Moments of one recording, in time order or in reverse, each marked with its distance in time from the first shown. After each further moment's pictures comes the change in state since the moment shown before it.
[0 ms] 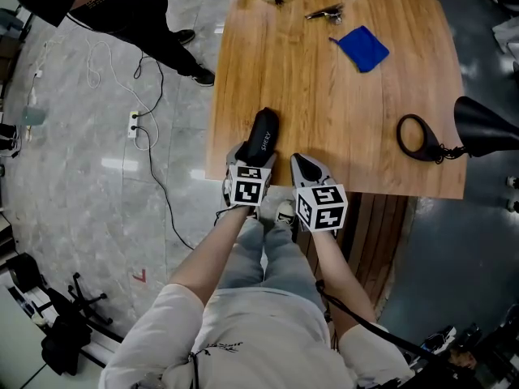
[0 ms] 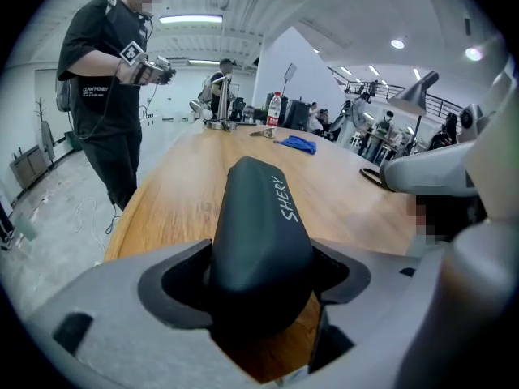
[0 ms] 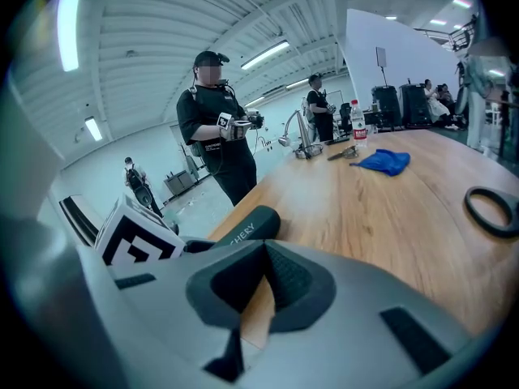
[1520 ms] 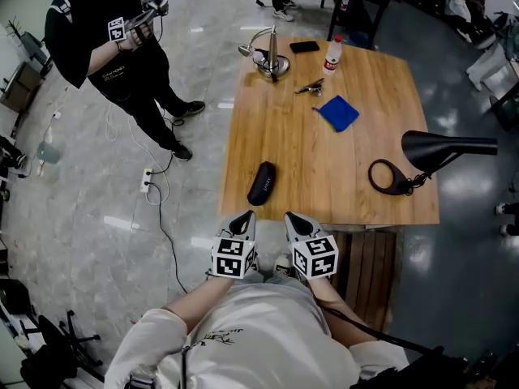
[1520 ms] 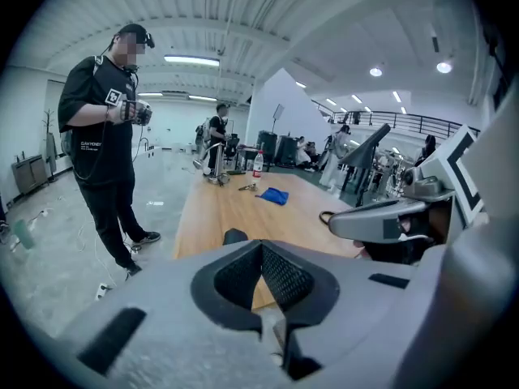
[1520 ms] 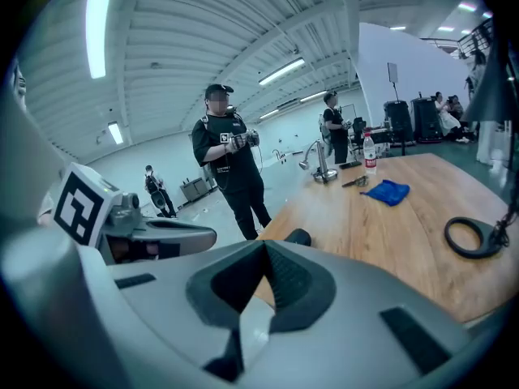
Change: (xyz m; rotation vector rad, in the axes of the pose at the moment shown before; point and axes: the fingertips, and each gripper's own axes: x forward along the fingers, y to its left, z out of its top) left arm -0.227 -0.058 0.056 0.058 -0.242 -0.022; right arm -0.132 0.088 0.032 -0.059 -0.079 0.073
